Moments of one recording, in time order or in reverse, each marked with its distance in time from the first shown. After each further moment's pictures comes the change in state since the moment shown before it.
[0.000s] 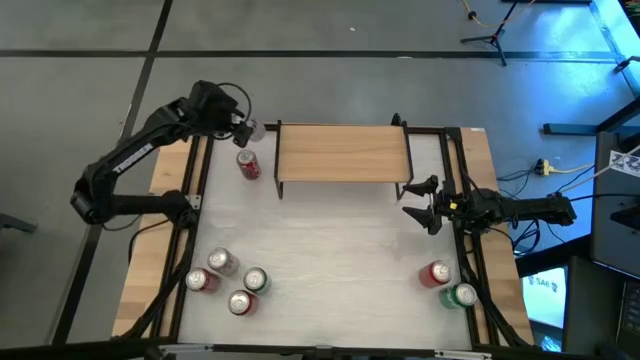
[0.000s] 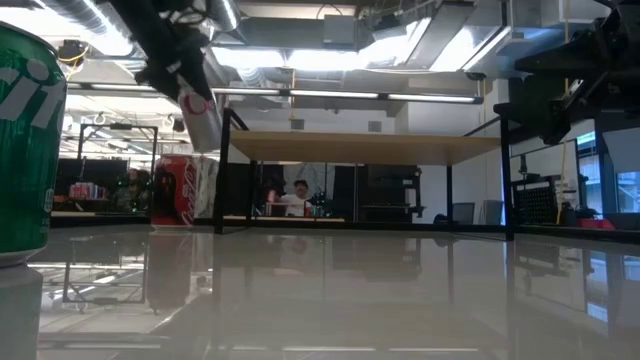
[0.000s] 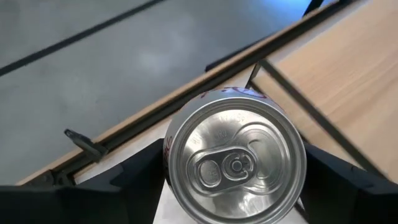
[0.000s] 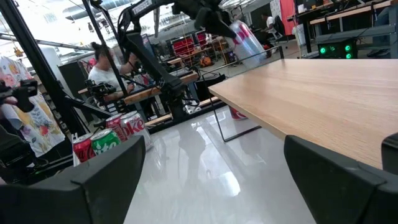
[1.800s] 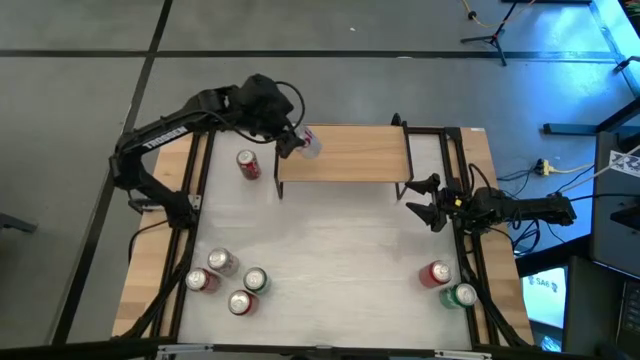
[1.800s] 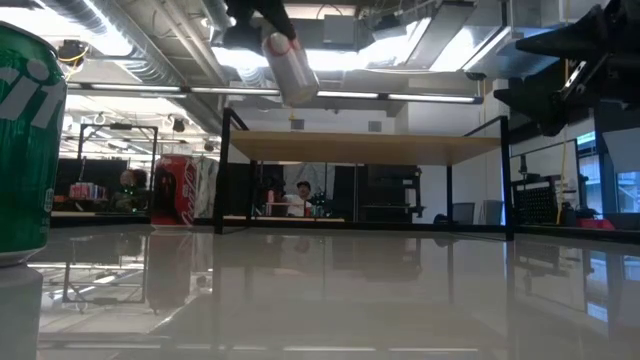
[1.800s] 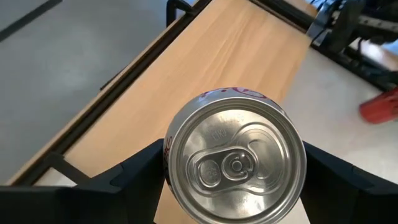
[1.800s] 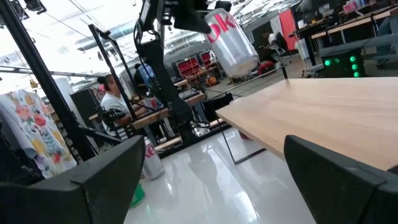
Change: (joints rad) left arm -0.411 0.439 0.587 -0.159 0.078 -0.107; right arm 0.000 0.000 -0.001 0.110 0.013 0.036
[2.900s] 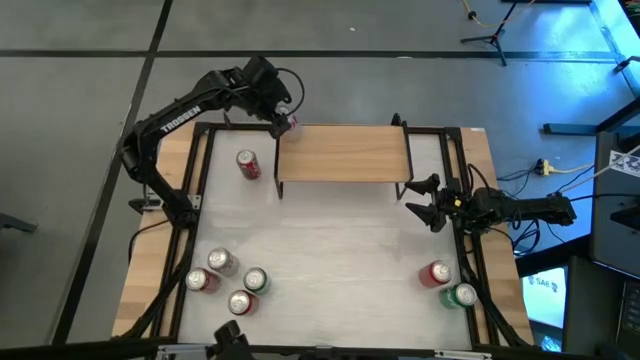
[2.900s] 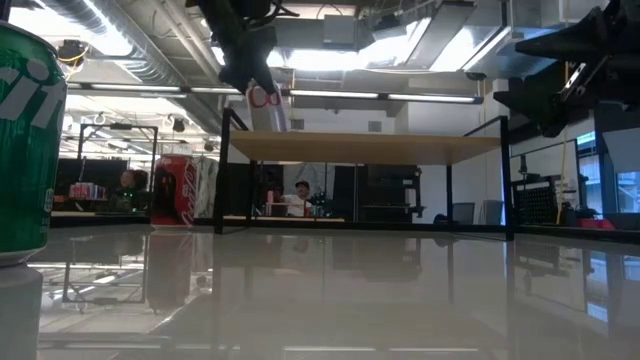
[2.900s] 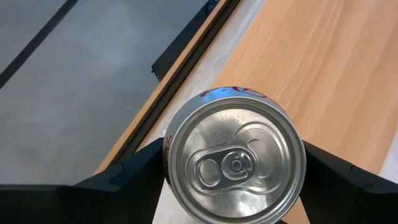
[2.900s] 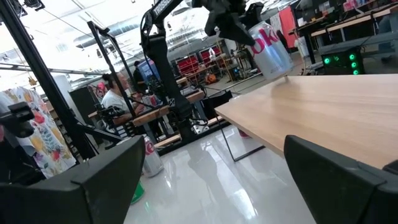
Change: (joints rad) left arm 0.254 0.107 0.001 -0.065 0.035 0.325; right arm 0.000 0.000 0.000 -0.012 -0.004 0.001
